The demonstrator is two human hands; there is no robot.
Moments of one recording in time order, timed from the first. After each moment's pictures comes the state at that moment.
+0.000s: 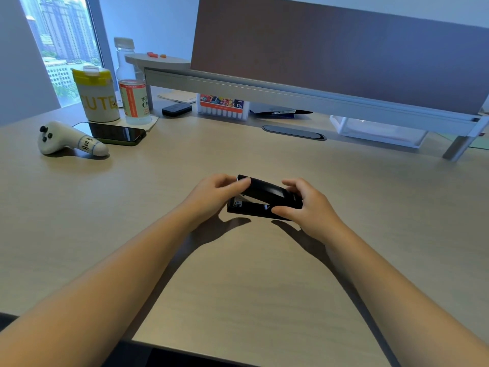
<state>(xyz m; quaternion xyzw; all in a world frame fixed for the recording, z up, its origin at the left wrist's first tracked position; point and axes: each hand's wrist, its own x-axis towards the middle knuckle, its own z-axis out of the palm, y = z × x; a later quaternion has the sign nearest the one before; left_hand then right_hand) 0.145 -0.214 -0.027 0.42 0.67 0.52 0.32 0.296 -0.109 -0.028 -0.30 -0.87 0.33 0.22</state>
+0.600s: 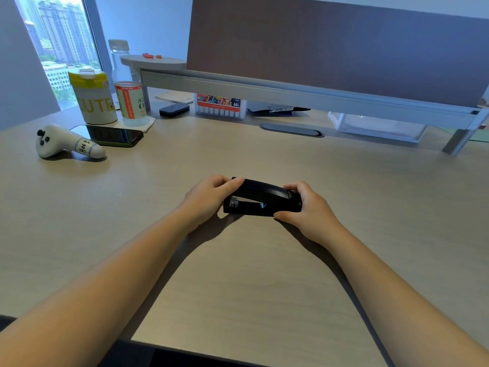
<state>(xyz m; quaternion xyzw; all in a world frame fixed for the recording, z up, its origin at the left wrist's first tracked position) 0.139 -0.207 -0.038 0.41 0.71 0.50 0.27 0.304 -0.107 -0.035 -0.32 -0.86 0.34 0.21</state>
